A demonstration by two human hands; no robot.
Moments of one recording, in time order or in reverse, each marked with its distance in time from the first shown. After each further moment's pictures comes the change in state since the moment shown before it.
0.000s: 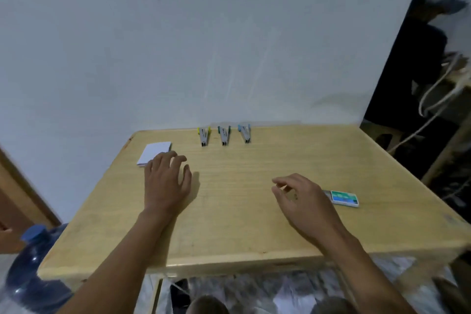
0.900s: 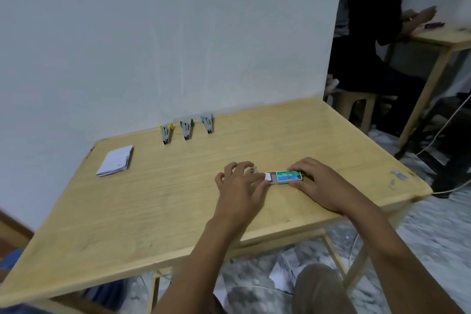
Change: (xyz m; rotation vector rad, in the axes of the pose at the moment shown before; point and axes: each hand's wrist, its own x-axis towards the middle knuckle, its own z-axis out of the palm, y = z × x) left_hand -0.049 0.218 0.034 -0.349 -0.449 0.115; right_hand -0.014 0.120 -0.066 0.007 -0.247 0.097
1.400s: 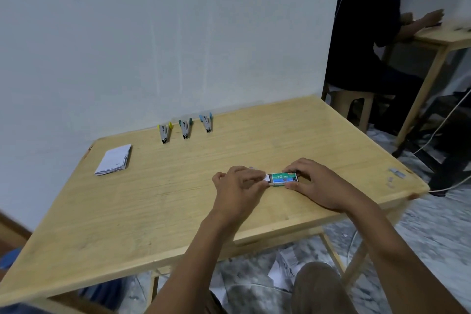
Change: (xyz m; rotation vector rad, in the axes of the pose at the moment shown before) left_hand 0.003 -0.008 -0.003 -0.296 -0.114 -0.103; right_hand 0.000 0.000 0.001 0.057 -0.054 -0.030
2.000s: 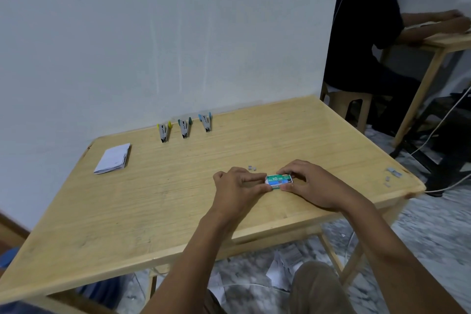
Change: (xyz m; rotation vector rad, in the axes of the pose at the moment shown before) left_hand 0.001 -0.001 -0.003 -0.067 -0.018 -0.027; right_hand 0.003 0.000 0.003 0.016 -0.028 -0.032
